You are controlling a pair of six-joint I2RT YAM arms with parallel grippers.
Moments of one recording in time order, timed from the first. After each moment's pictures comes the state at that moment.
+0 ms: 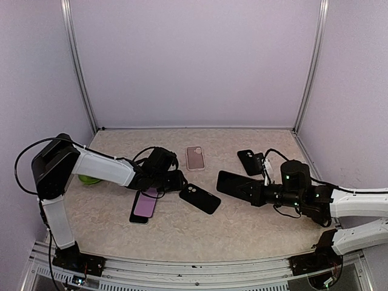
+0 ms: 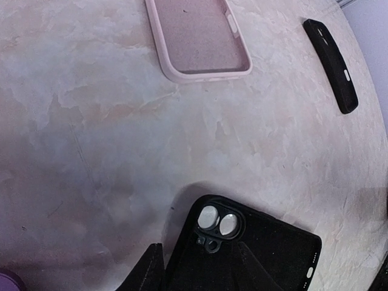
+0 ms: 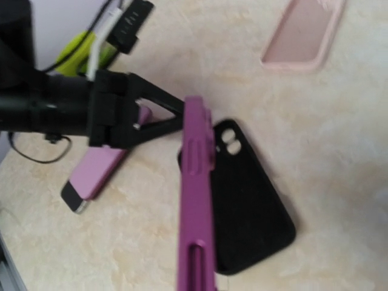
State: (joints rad) left arm -0.81 1.88 1.04 0.06 -0.04 -0.73; right arm 0.86 1.03 0.46 0.19 -0.07 0.55
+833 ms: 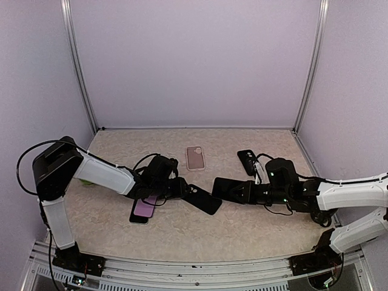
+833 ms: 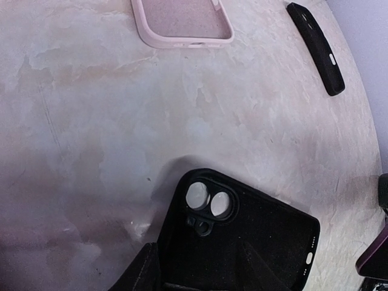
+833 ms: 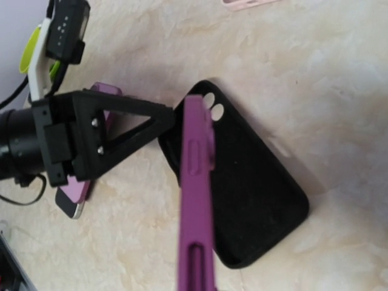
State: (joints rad) left arm -0.85 1.89 0.95 0.21 0.00 -0.78; right arm 0.86 1.22 0.55 0.15 -0.09 0.78
